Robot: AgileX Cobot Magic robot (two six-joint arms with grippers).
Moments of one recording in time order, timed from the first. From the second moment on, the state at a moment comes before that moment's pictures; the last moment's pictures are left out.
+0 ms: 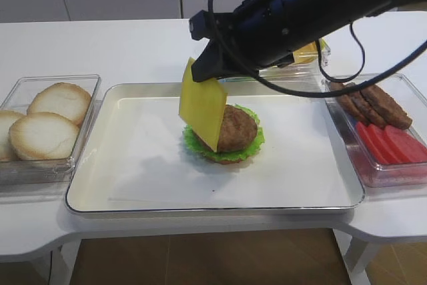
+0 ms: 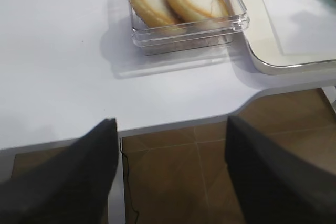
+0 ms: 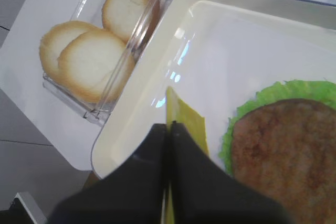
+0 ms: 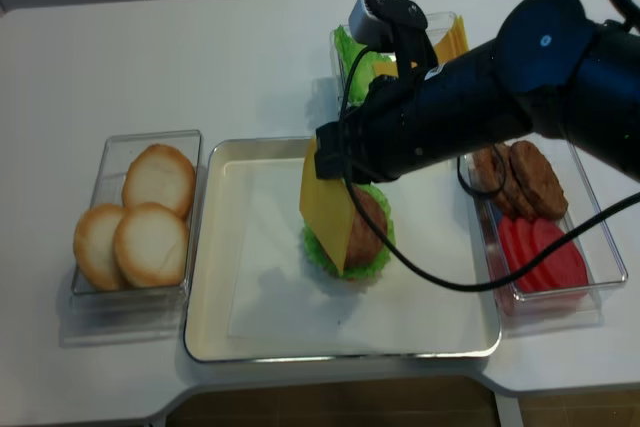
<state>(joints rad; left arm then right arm) -0.04 -0.02 -0.48 0.02 1.18 -0.05 0.50 1.60 -1.17 0.97 0.68 -0.52</state>
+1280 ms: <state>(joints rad) -0.04 -0.02 -0.48 0.02 1.18 -0.05 0.50 1.64 -1.17 0.92 0.59 -0.53</state>
